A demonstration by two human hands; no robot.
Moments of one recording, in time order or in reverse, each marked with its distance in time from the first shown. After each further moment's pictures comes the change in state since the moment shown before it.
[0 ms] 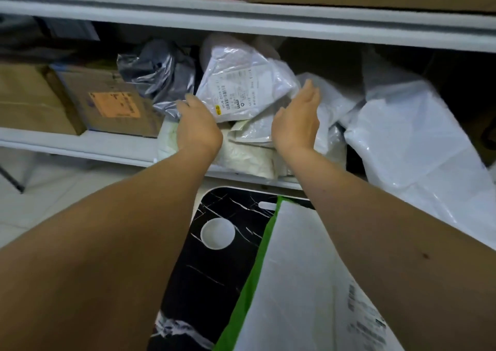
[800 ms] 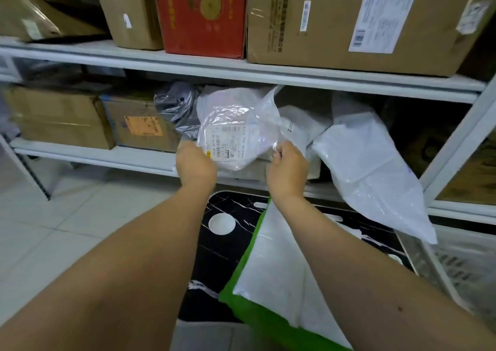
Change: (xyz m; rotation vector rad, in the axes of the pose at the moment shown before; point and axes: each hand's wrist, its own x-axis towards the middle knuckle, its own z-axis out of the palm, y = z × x) left_hand -0.120 -0.005 -0.097 -0.320 0.093 -0.203; right_hand -0.115 -0.032 -0.087 -0.017 -0.012 -0.022
